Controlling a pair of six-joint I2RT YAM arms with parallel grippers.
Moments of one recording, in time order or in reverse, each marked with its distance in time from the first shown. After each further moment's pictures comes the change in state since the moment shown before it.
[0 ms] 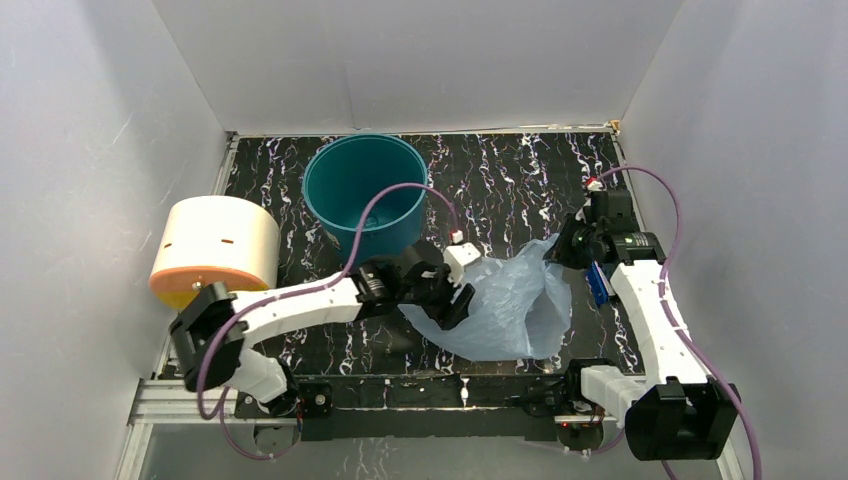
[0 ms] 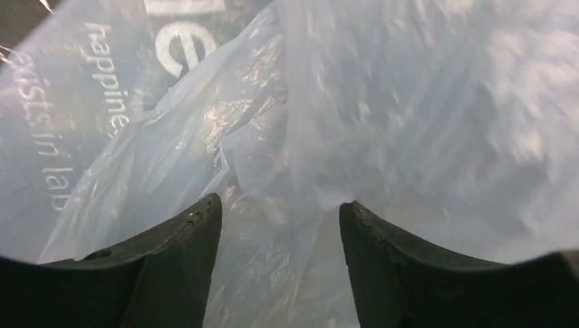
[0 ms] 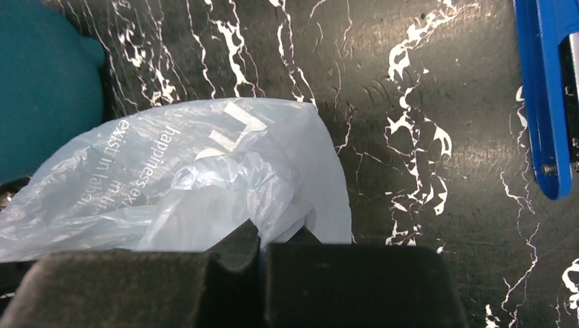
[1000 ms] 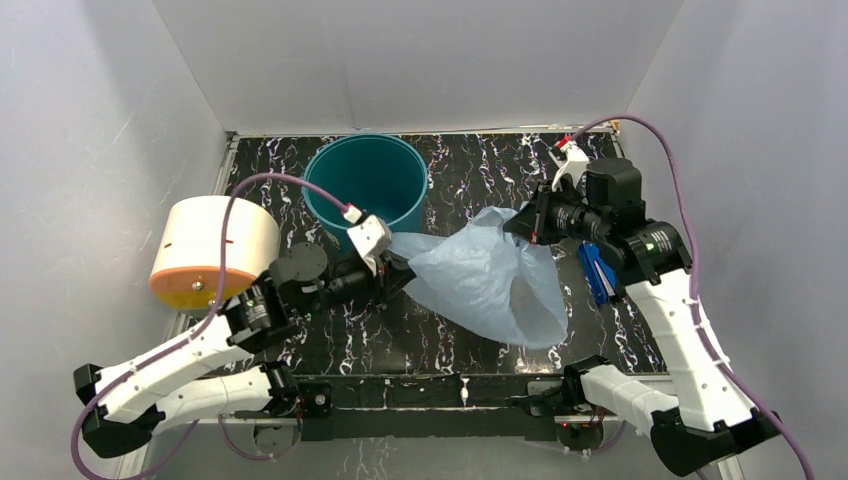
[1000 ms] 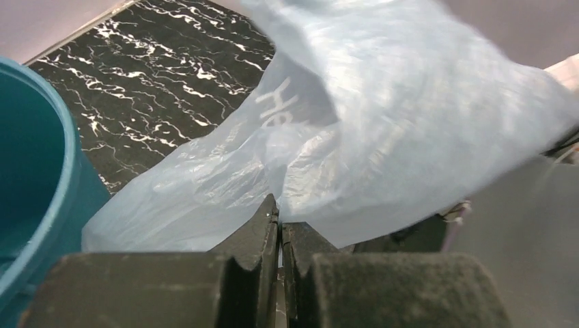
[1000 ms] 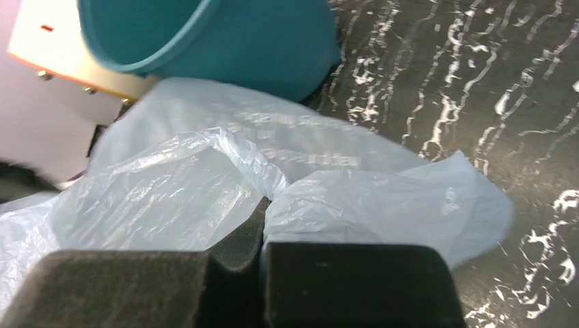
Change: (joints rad) left arm 0.000 -0.674 -0.135 0.069 -0.163 0.090; right arm 0.277 -0.074 0.369 -0.028 -0.249 -0.023
